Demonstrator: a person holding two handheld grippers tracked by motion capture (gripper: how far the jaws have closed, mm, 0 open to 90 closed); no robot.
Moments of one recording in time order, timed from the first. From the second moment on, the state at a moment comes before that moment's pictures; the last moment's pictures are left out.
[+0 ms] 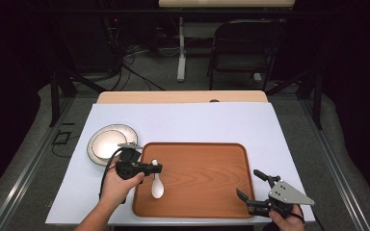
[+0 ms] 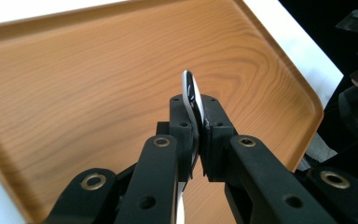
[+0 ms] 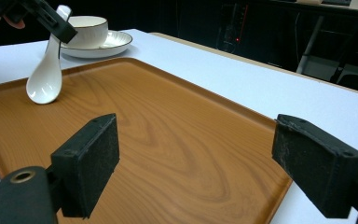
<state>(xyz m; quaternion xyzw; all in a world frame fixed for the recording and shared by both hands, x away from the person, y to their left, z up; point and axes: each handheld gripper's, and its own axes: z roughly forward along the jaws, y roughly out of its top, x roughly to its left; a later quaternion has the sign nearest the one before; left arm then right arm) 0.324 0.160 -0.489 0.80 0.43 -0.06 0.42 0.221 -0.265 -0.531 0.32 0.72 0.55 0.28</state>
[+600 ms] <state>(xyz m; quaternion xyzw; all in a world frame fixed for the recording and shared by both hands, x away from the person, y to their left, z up) 0.357 0.157 -0.517 0.73 0.54 -0.10 0.41 0.221 -0.265 -0.531 0.31 0.72 0.55 0.28</state>
